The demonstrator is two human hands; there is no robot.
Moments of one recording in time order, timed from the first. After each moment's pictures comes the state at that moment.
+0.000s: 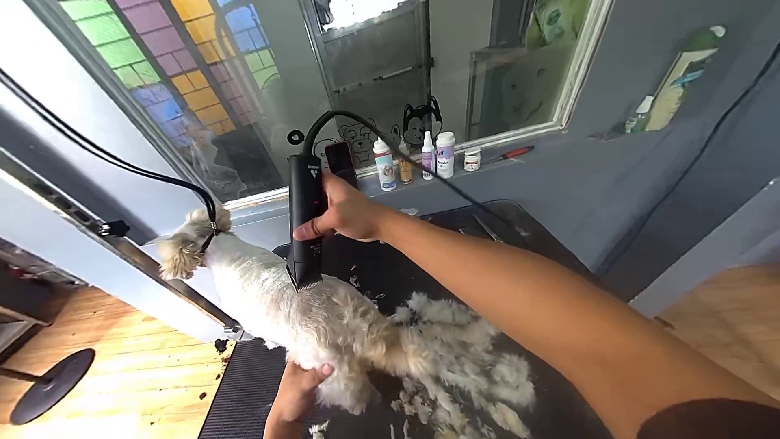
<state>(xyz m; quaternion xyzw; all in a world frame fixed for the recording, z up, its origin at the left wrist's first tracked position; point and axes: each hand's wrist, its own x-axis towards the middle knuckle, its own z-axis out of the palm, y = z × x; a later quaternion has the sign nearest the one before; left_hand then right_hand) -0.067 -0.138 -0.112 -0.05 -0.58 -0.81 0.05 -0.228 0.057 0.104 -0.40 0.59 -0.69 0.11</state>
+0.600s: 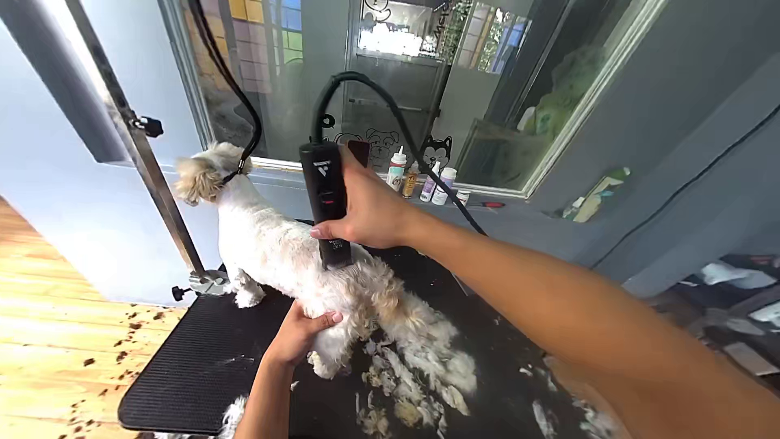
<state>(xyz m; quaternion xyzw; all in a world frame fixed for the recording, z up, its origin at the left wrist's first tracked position) -0.083 -0.133 -0.119 -0.12 -0.52 -0.84 0.00 -0.145 0.012 0.135 -0.43 0.84 -0.33 -0.08</state>
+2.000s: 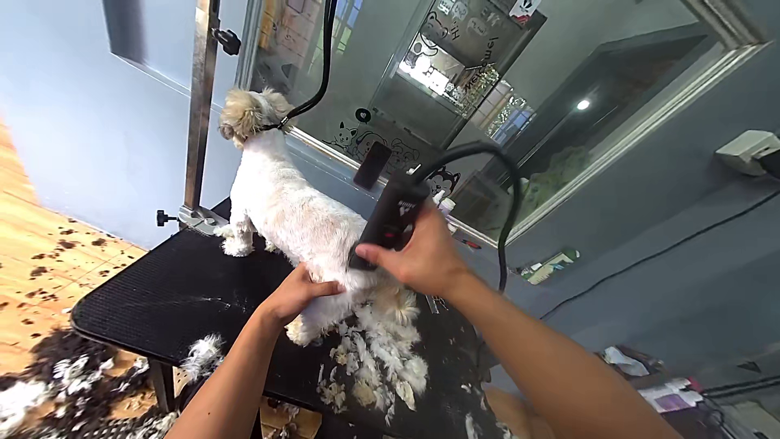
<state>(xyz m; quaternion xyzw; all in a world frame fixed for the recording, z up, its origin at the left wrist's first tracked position) -0.071 -0.131 -0.111 -0.15 -0.49 -0.86 -0.02 -0.073 0.034 0.098 -0.39 0.86 -0.29 -0.14</state>
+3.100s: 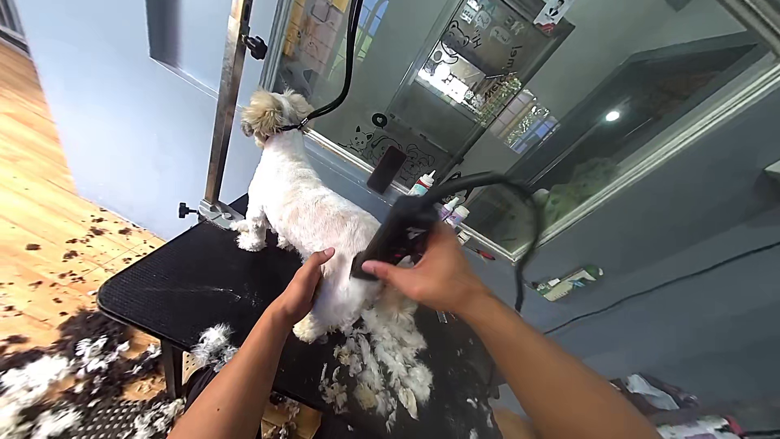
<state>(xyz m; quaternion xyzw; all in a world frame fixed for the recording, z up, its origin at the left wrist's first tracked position) -0.065 -0.123 -0.104 -0.06 -0.47 -0.88 -0.01 -0.067 0.045 0.089 -0.47 0.82 -0.29 -0.14</state>
